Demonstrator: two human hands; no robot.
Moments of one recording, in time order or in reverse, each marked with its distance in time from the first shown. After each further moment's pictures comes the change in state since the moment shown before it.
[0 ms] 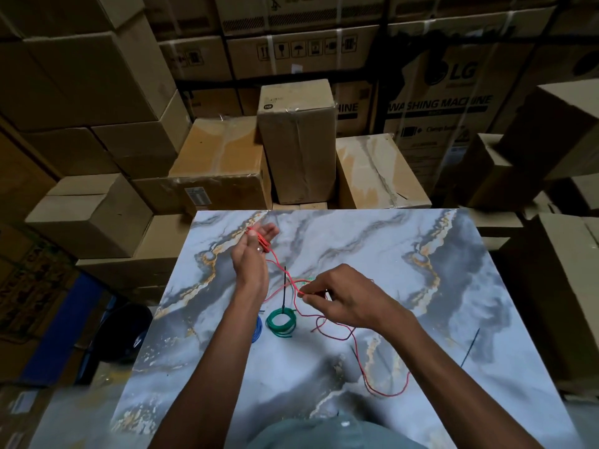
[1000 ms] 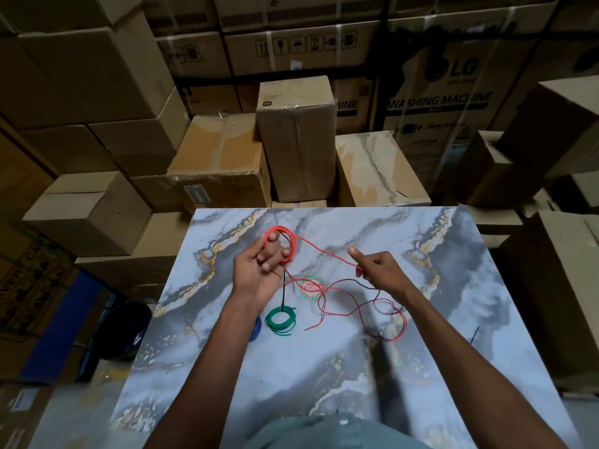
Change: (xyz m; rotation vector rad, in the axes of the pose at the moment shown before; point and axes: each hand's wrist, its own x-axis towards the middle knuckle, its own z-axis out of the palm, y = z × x) left_hand -0.046 0.039 0.002 -0.398 -0.400 -0.377; right_hand -0.003 0.118 0.008 0.607 0.279 0.661
